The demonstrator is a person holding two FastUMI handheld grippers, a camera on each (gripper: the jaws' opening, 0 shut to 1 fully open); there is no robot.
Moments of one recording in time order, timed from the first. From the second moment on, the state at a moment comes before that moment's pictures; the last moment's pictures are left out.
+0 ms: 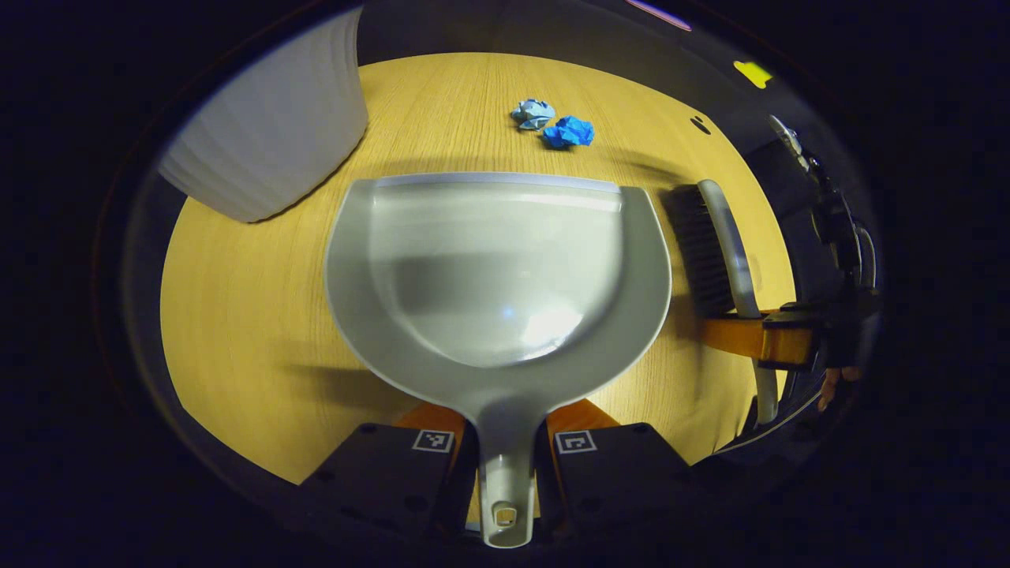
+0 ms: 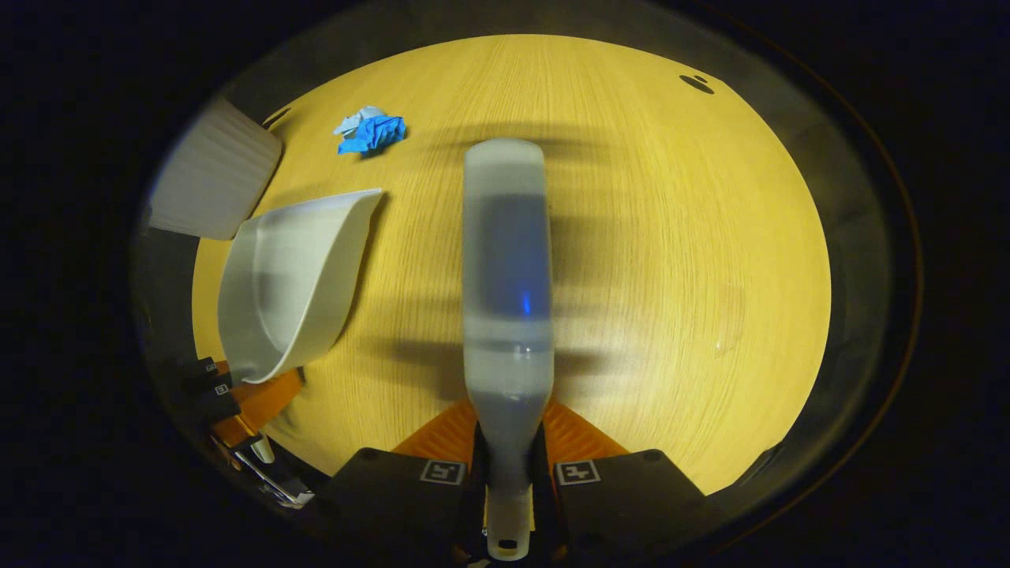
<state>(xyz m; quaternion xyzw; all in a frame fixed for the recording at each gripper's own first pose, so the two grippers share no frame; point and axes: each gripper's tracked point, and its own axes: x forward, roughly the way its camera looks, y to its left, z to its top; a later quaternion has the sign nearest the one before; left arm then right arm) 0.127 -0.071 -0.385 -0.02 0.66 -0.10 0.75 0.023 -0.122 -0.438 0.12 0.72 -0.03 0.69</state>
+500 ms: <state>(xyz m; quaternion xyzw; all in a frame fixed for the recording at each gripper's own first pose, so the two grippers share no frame) 0.136 -0.019 -0.378 0.09 0.68 -0.17 0.71 0.164 -0.167 -0.431 -0.03 0.68 0.08 0.73</state>
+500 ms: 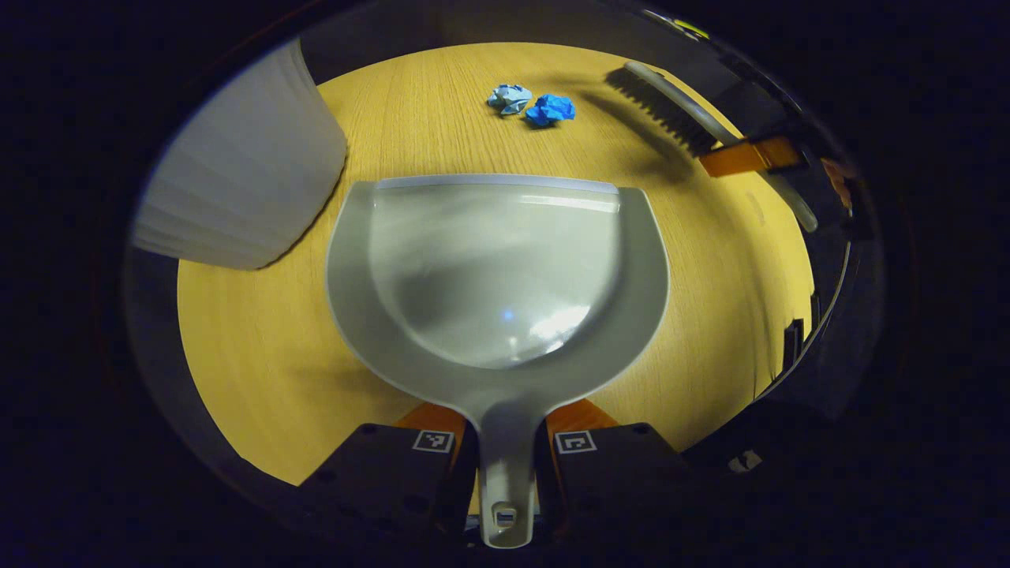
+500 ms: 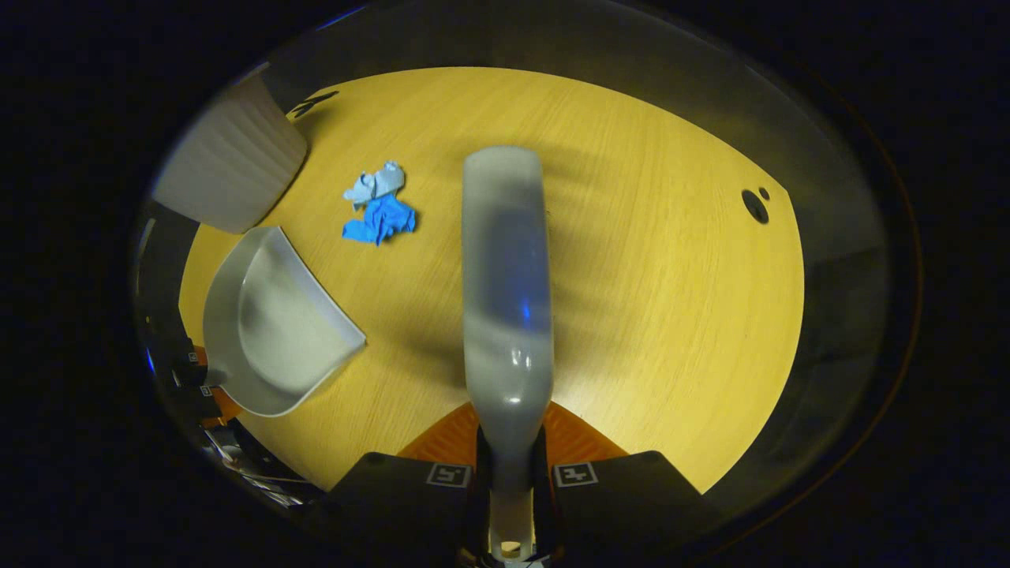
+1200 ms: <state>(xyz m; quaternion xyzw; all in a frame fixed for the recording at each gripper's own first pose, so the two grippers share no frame) 0.192 0.010 -0.375 0.19 0.67 -0.24 0.67 0.258 -0.121 -0.468 -0.16 0.69 0.23 0.67</state>
